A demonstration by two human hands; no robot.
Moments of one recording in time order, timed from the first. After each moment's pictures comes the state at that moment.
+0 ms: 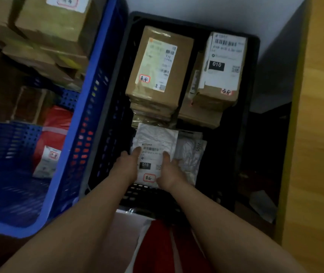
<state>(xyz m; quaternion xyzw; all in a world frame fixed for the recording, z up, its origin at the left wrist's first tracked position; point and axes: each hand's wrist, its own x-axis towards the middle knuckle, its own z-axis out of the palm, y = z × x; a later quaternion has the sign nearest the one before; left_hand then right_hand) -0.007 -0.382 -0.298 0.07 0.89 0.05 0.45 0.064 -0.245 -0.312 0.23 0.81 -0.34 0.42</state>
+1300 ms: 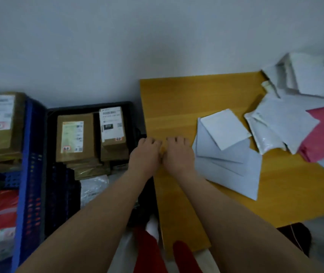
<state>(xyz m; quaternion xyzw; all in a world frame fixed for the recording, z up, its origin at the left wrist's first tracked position) 0.055 -0.109 -0.048 0.43 0.87 0.11 0.21 0.130 -0.026 -0.041 0.36 0.92 -0.14 0.12</state>
